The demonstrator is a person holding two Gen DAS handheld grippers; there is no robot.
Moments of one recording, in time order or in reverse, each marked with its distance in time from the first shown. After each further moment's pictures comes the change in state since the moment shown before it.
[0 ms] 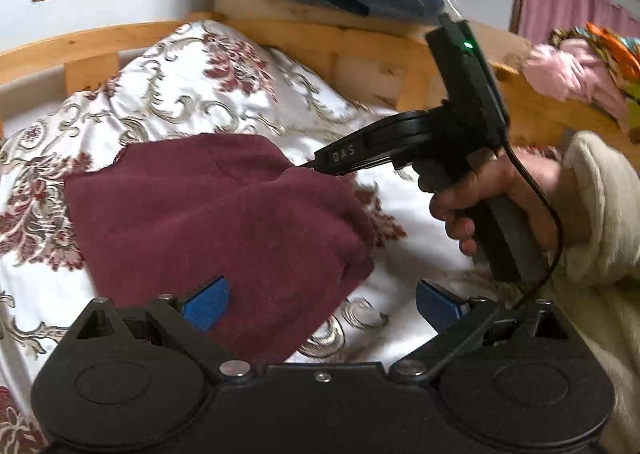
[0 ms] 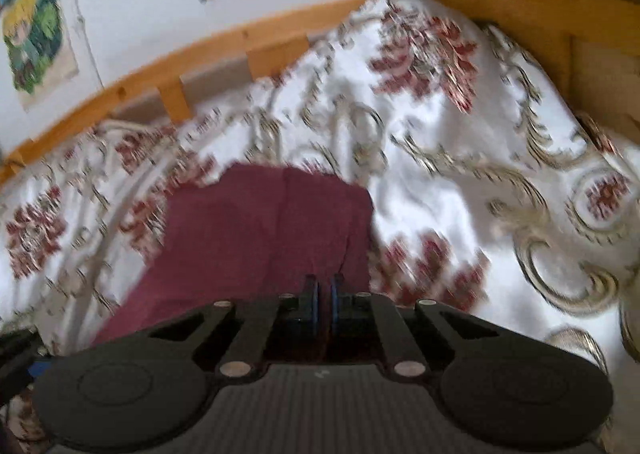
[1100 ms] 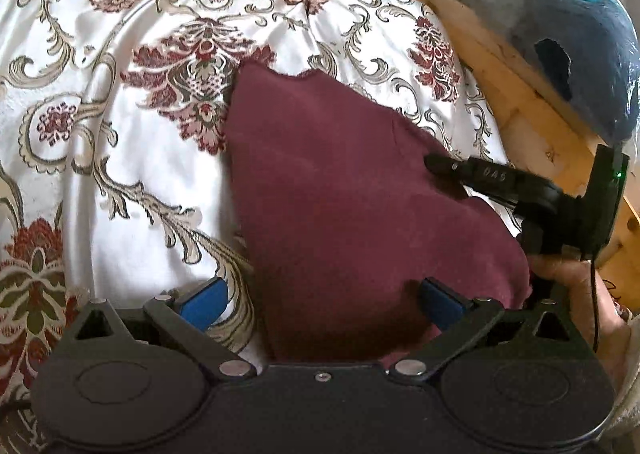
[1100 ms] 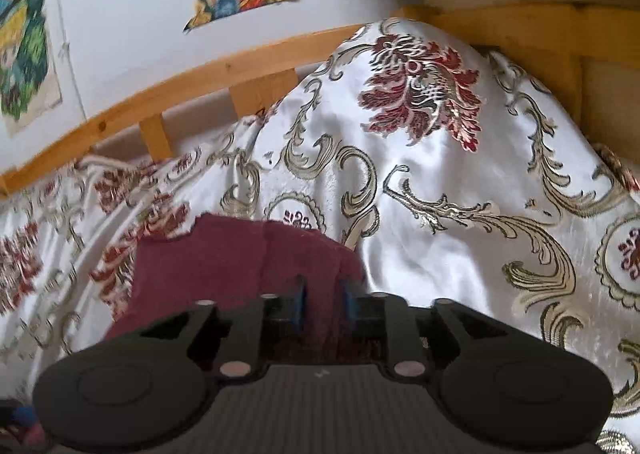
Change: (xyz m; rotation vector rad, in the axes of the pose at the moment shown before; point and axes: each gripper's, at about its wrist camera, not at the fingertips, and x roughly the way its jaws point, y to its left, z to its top) left arm 0.003 0.081 -0.018 -0.626 0.031 0.216; right arm 0.038 -0.013 0.023 0.032 -0.137 0.009
